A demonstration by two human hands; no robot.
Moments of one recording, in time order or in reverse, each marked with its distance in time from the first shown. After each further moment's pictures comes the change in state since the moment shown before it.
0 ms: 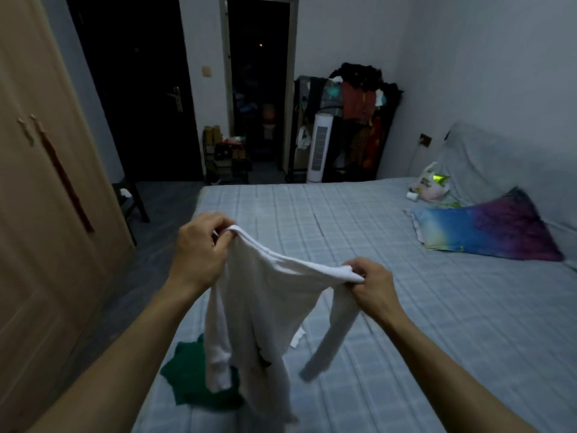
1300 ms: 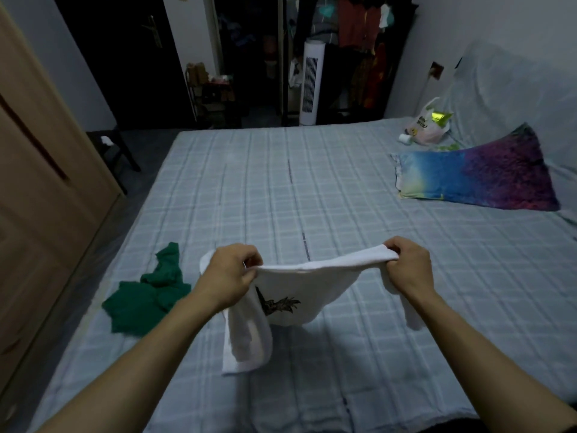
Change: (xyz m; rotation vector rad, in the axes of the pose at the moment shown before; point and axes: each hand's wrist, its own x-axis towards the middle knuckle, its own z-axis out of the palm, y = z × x) left_hand -0.110 0.179 0.249 0.166 -0.582 -0.142; right_hand 0.020 0.287 -0.201 -0.204 0.002 0.179
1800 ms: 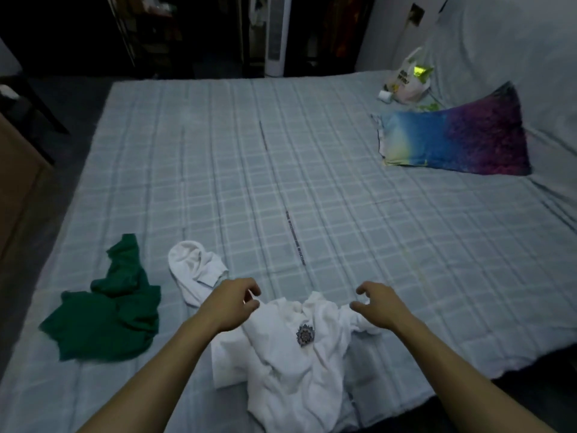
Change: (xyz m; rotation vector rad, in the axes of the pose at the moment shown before) left_hand 0.058 -0.117 0.114 -0.114 -0.519 -0.168; right_hand -0.019 0.040 0.120 -0.331 -0.666 0.284
